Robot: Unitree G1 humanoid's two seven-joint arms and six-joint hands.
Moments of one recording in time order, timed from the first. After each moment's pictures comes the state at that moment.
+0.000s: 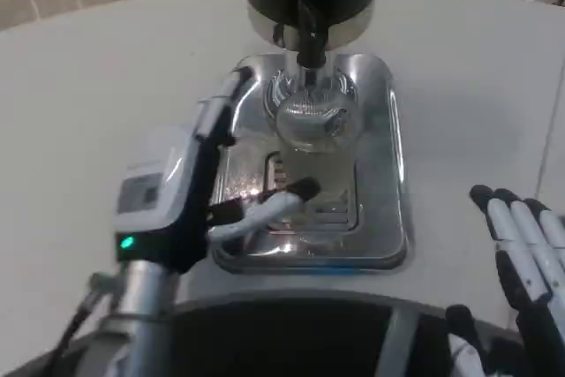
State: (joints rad) left arm -0.41 0.35 -0.22 0.28 0.74 -0.22 0.55; right arm 0.59 -0.07 -0.01 -0.87 -1.05 -0.18 0.02
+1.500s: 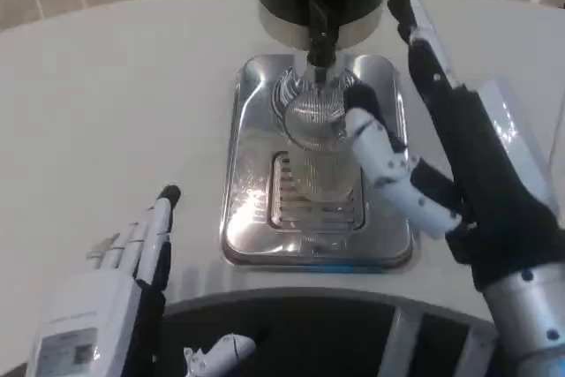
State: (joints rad) left arm 0.30 0.33 -0.15 -0.42 0.92 0.00 0.33; right arm -0.15 0.05 0.19 -0.79 -0.61 0.28 0.22
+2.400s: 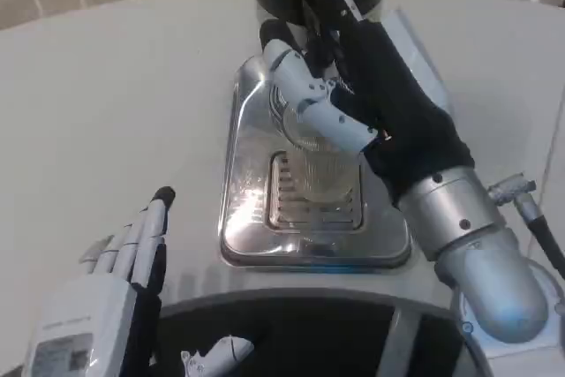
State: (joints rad) left arm 0.33 0.30 -0.14 -0.44 0.95 0.00 0.33; right arm -0.51 0.04 0.19 -0.49 -0.37 0.35 0.19
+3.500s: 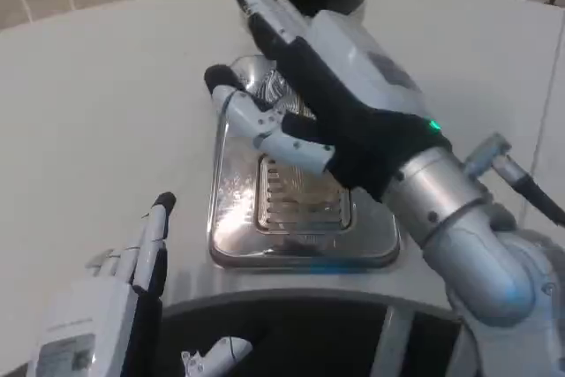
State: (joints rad) left arm 0.31 0.29 -0.14 -0.39 0.92 0.00 0.32; right arm -0.66 -0.22 0.40 -0.52 -0.73 0.48 0.39
